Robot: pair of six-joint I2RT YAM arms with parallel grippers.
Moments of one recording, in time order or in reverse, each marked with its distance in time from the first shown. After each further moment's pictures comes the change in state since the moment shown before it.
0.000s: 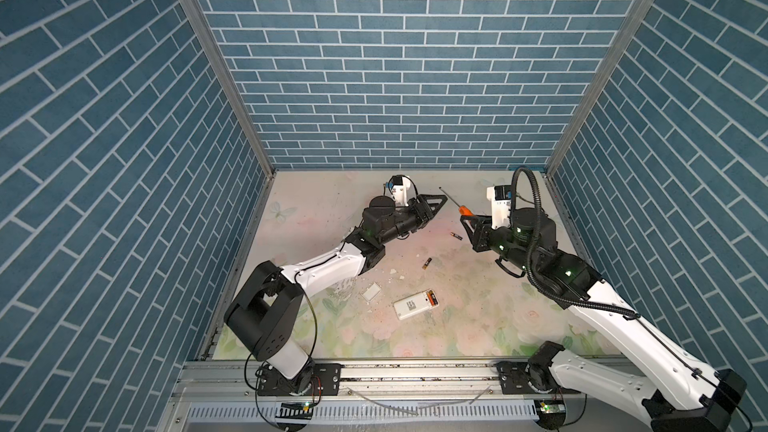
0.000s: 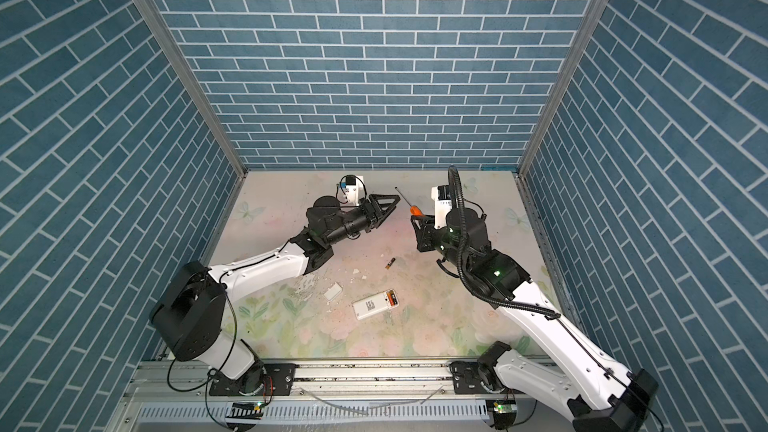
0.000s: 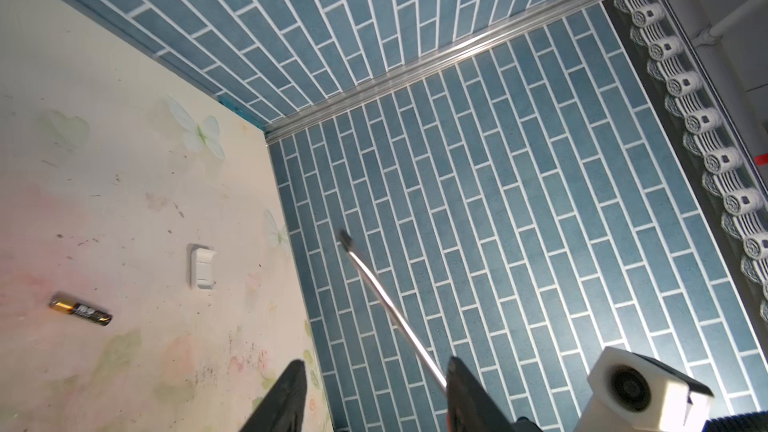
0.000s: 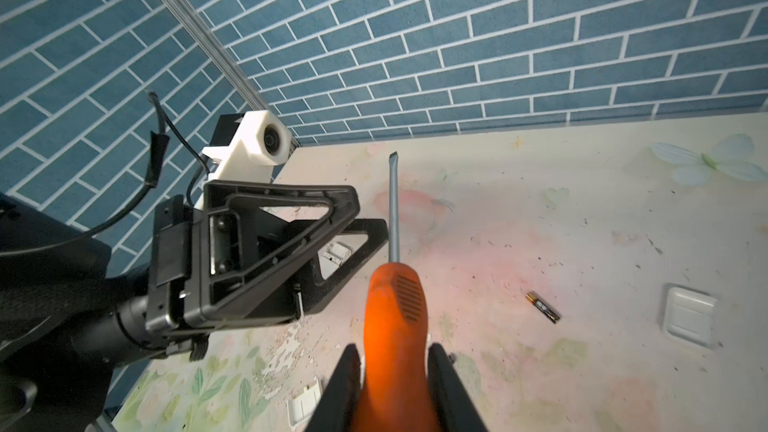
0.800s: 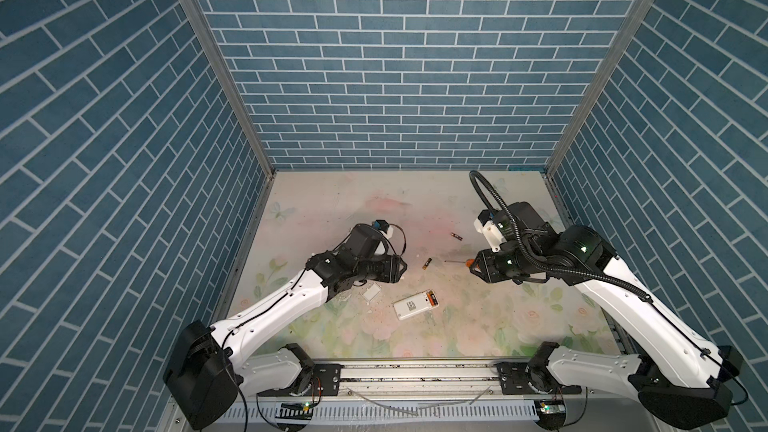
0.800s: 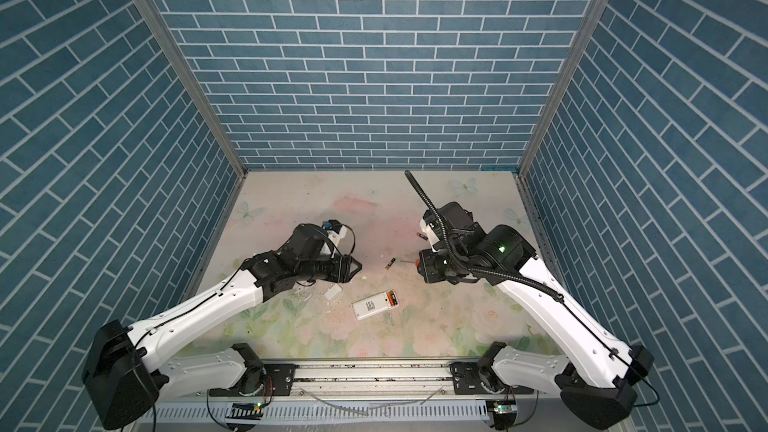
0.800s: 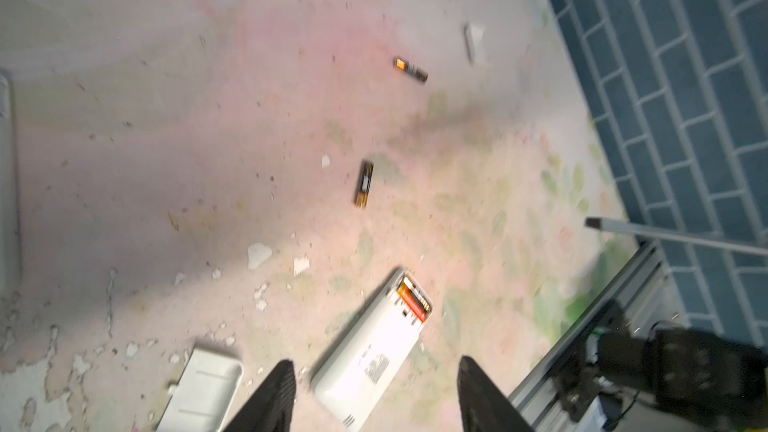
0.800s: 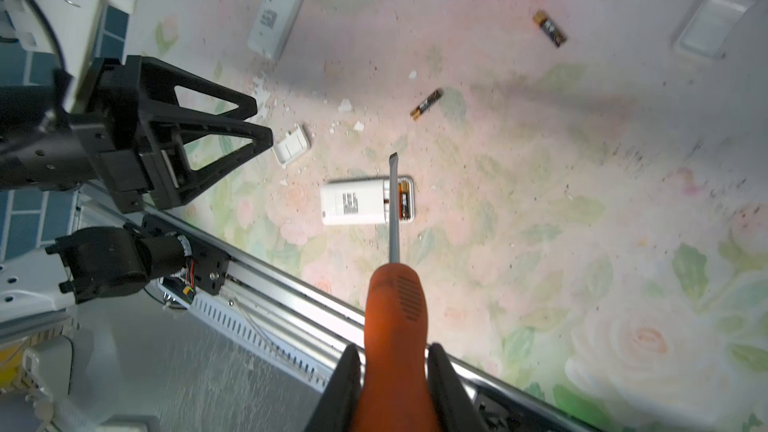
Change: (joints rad) left arm -0.061 -0.385 -0.132 -1.085 -0.164 0.710; right arm 0.121 0.188 0.434 -0.944 -0.159 0.074
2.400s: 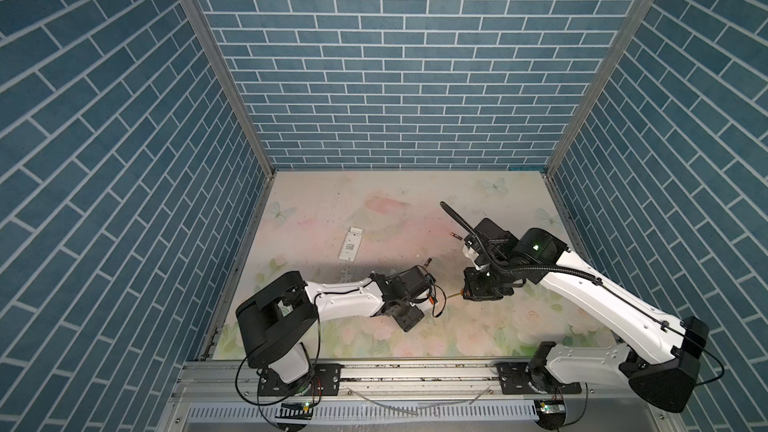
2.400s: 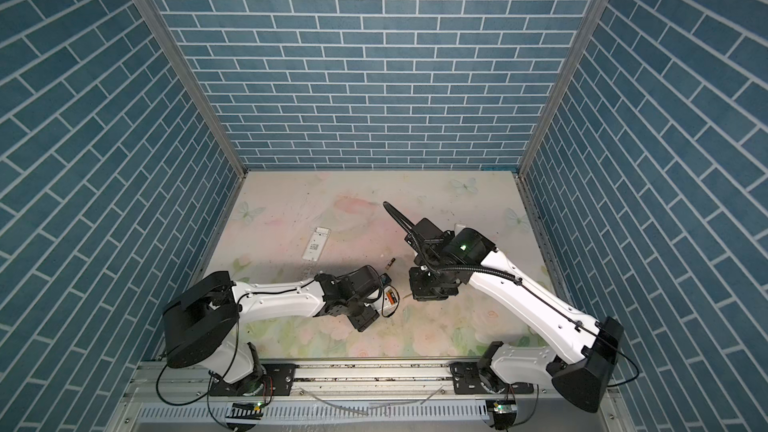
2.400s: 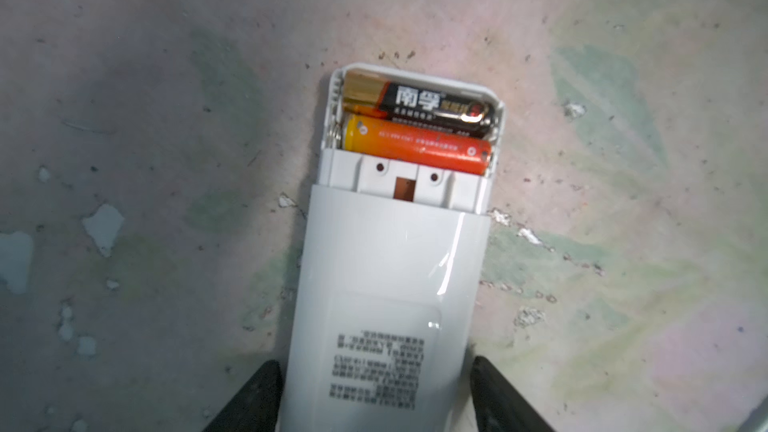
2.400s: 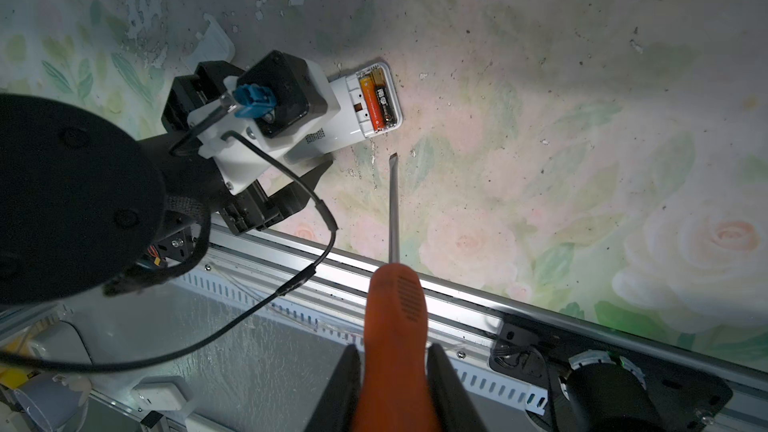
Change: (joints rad) left arm -0.303 0.412 -0.039 0.068 -0.193 0.387; right arm 0.053 0.087 -0.167 0.002 -0.076 0.171
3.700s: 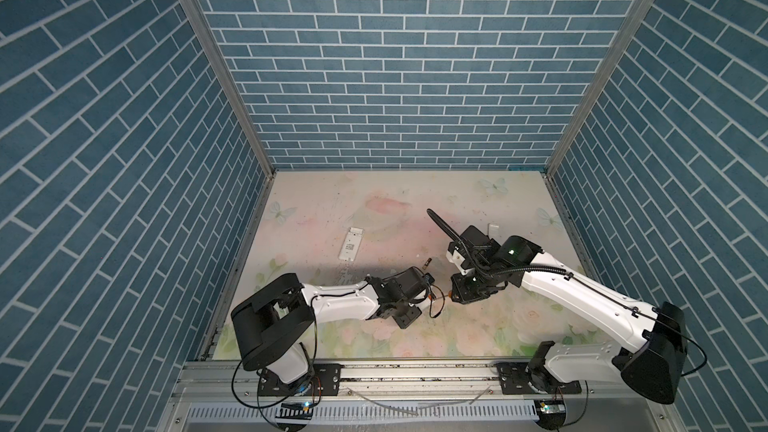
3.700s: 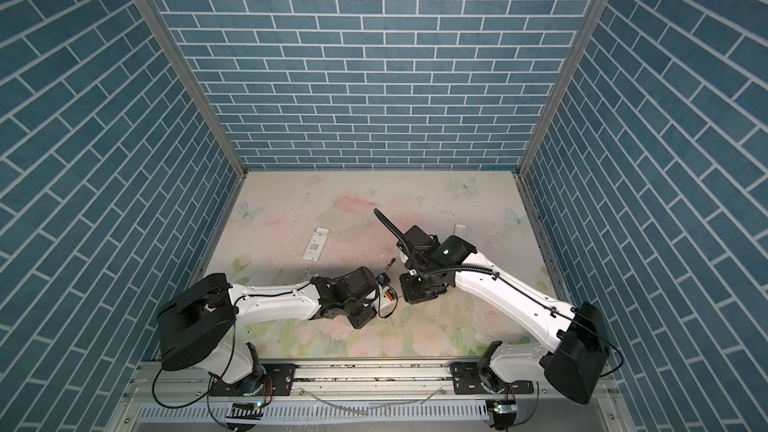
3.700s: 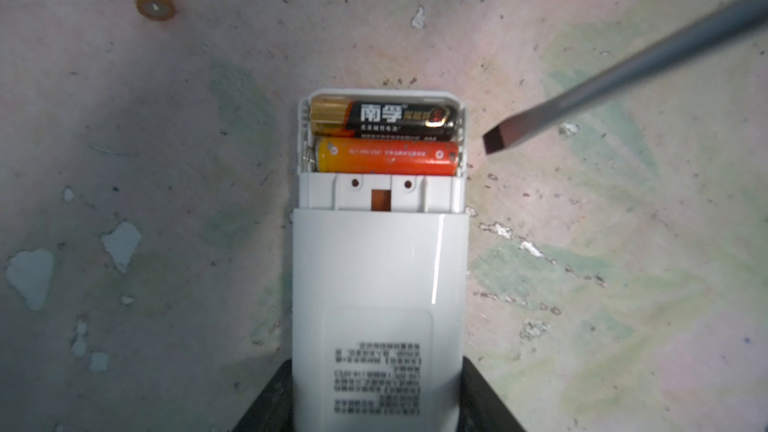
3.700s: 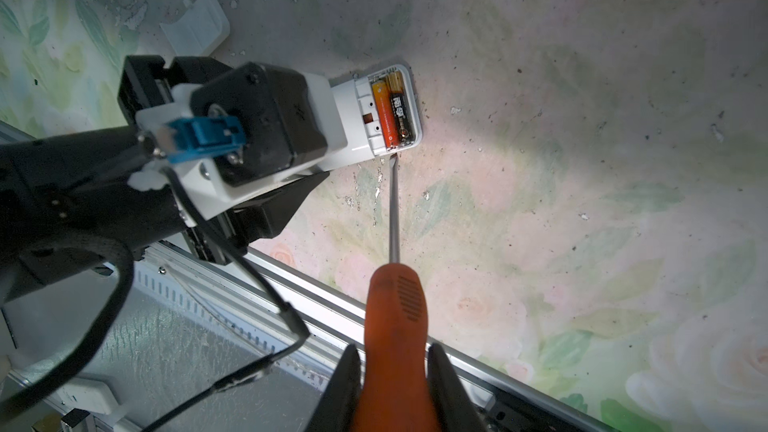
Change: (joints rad) left arm 0.002 -0.027 -0.056 0.093 -0.003 0.020; right arm -0.010 0.051 -0.161 0.219 -0.021 -0.182
